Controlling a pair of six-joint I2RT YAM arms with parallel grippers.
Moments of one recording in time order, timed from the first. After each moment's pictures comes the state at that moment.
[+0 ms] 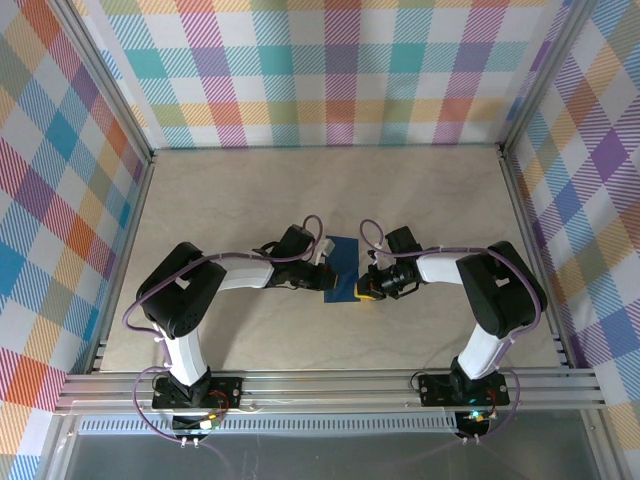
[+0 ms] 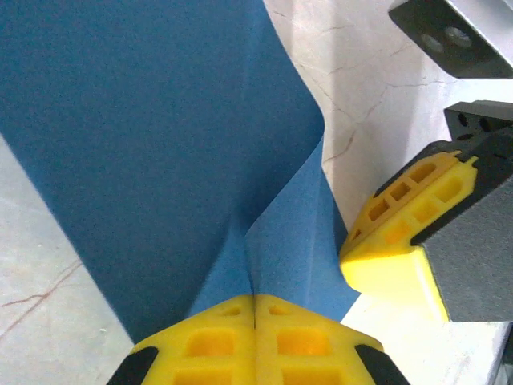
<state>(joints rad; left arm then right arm) -0.65 1.81 0.89 0.01 0.49 -0.45 0.44 1.72 0.74 -0.21 -0.71 0.49</state>
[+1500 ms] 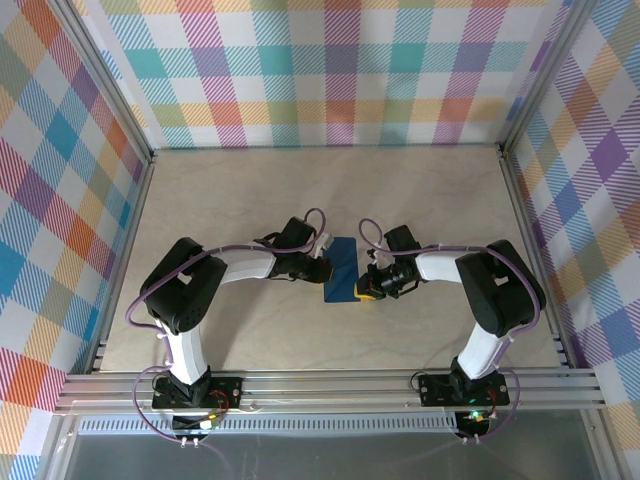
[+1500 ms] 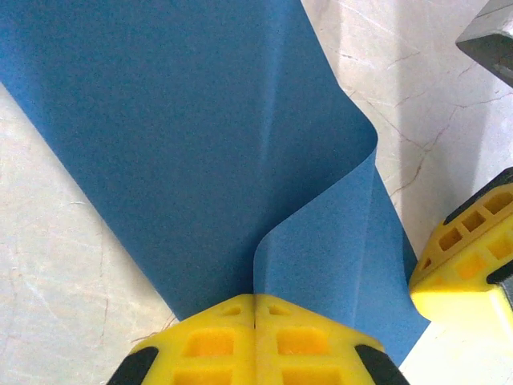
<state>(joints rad) -0.62 1.84 0.99 -0.12 0.39 -0.32 0.44 1.73 0.76 -0.25 -0.71 0.49</state>
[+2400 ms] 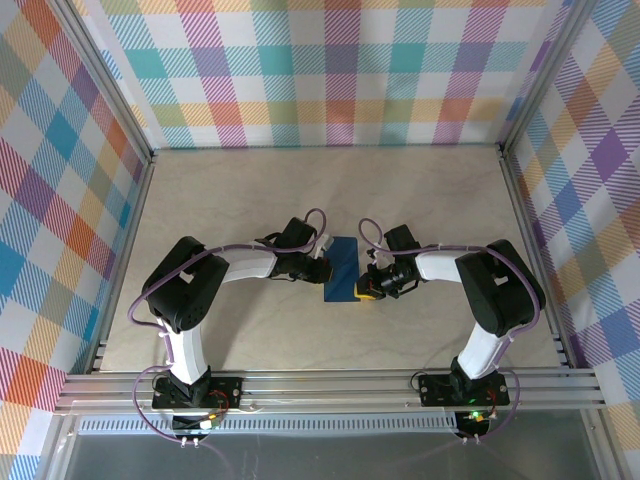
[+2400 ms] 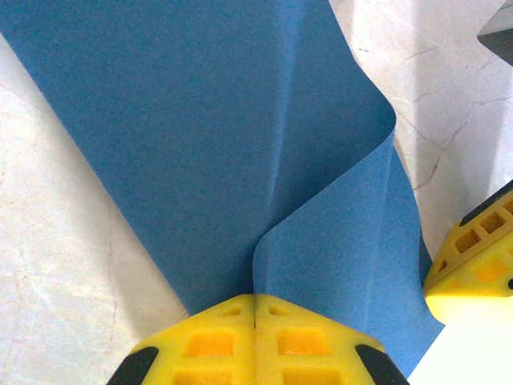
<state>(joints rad) -0.62 1.86 0.99 -0.13 0.38 -0.31 0.44 1.73 0.76 -0.26 -0.71 0.49</state>
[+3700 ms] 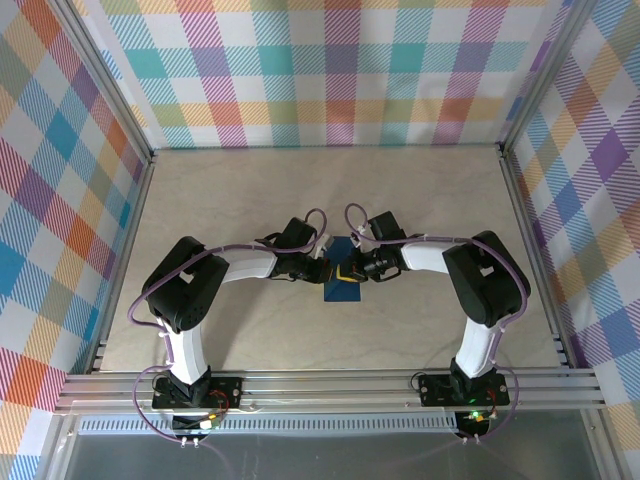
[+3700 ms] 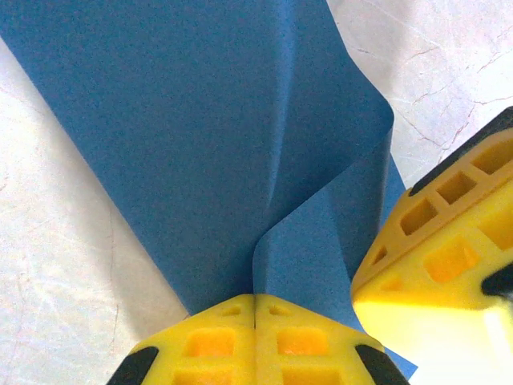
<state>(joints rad) -0.63 1.86 0.99 -0.13 0.37 -0.30 0.51 1.82 0.91 -0.14 -0.70 0.59</state>
